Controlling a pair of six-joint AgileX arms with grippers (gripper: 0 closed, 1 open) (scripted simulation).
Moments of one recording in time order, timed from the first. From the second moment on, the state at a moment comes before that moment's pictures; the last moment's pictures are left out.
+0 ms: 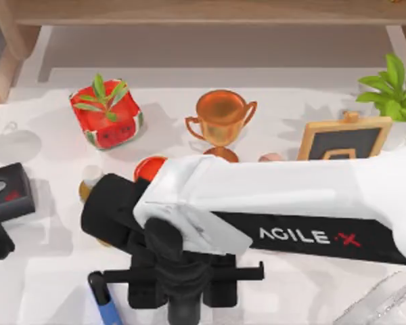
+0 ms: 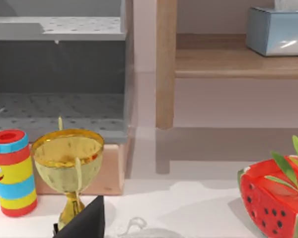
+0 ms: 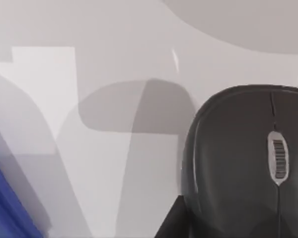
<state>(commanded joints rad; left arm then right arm) 0.00 0.00 0.00 0.00 0.00 0.00 1.10 2.09 1.51 -0.94 0.09 1.09</state>
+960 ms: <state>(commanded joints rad) 0.00 0.00 0.00 0.00 0.00 0.00 1.10 2.09 1.51 -0.94 0.09 1.09</state>
